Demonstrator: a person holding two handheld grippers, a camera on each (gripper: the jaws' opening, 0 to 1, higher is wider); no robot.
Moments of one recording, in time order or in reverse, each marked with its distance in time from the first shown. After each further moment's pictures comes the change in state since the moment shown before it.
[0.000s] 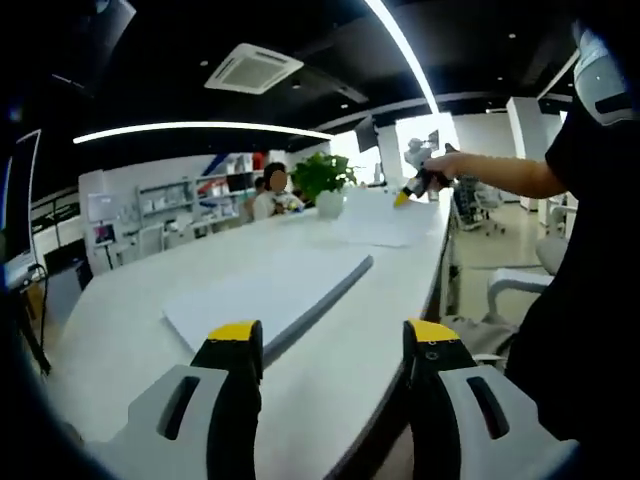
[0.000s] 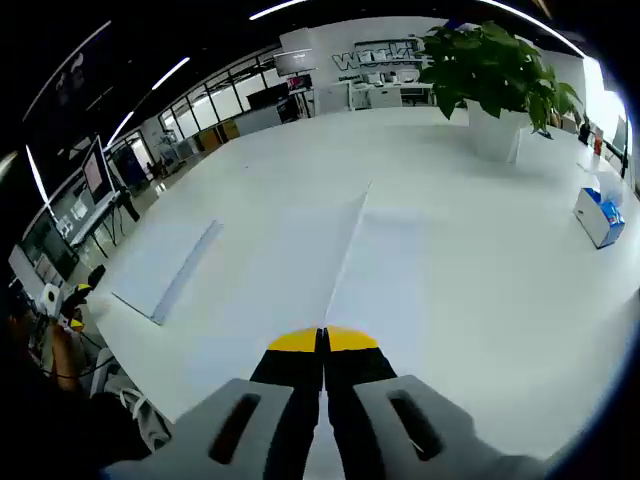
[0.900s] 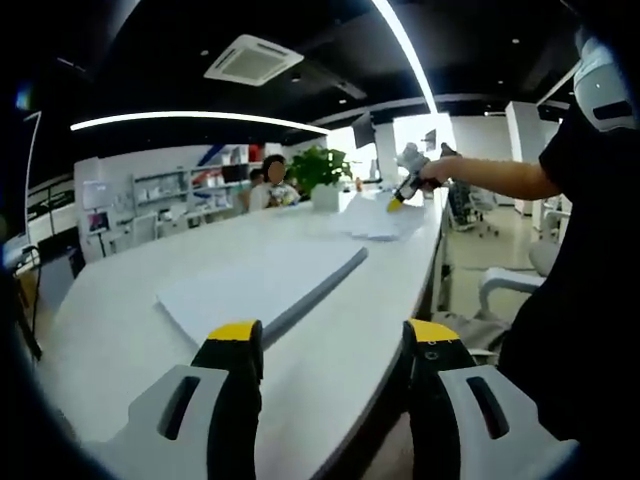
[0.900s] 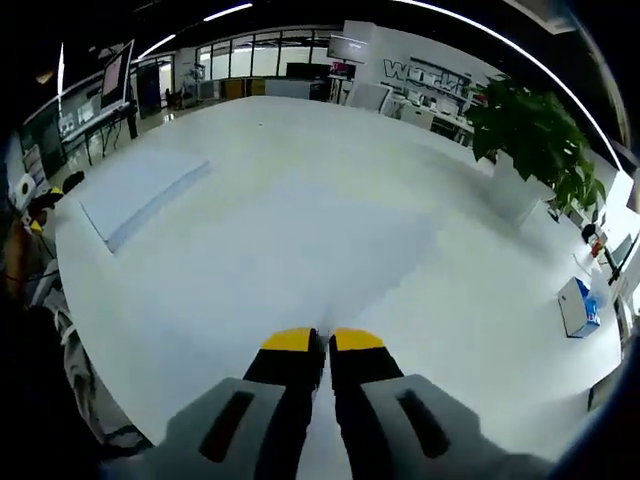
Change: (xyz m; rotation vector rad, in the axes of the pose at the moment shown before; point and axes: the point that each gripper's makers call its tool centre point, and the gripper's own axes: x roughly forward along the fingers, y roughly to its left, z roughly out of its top) left arm -0.004 0.006 -0.010 -0.053 0.007 -0.012; right arm 0.020 -0.095 0.010 -0.288 0.028 -0.097
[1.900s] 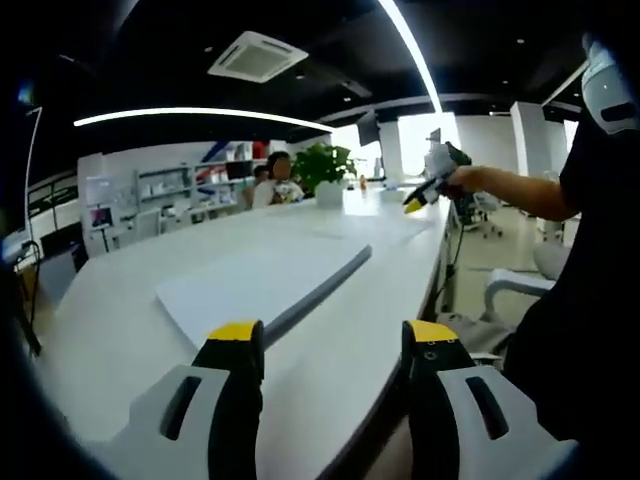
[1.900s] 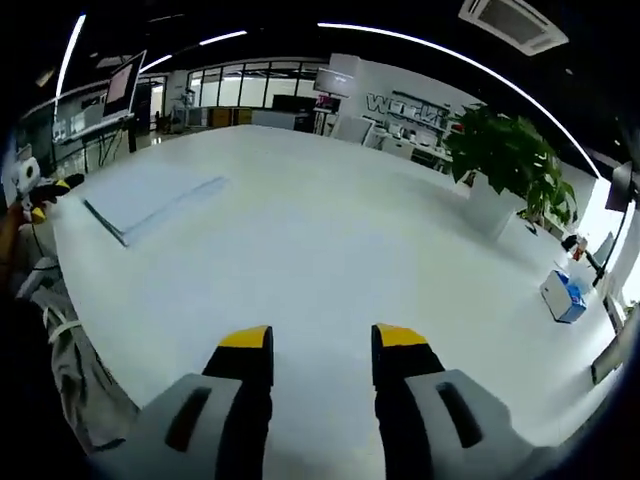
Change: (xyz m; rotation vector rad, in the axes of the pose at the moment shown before) left arm 0.007 0.004 -0.002 -0.034 0.002 0.046; right arm -0.037 0.052 -0.010 -0.028 -0.229 -0.112
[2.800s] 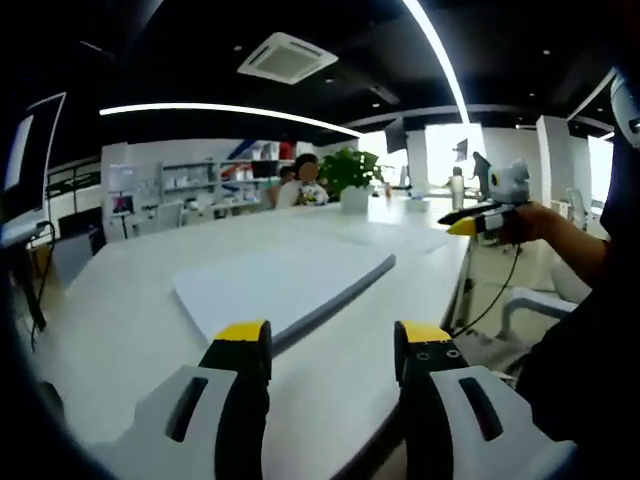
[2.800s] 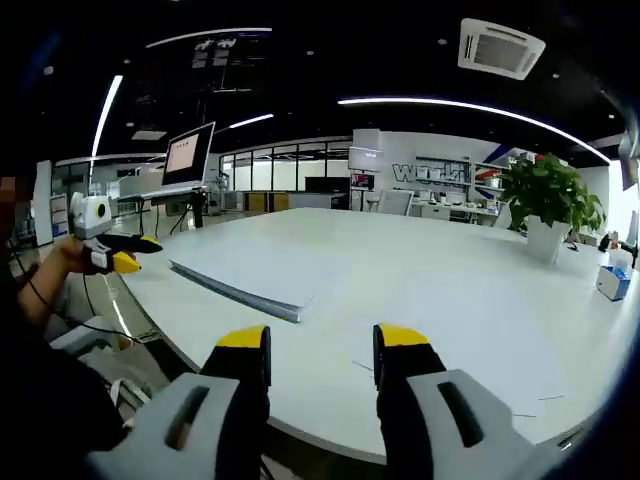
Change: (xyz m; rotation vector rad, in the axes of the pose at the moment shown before) left arm 0.006 0.013 -0.001 -0.054 -0.008 0.079; right arm -0.023 0.197 0.040 0.081 -0.314 0.204
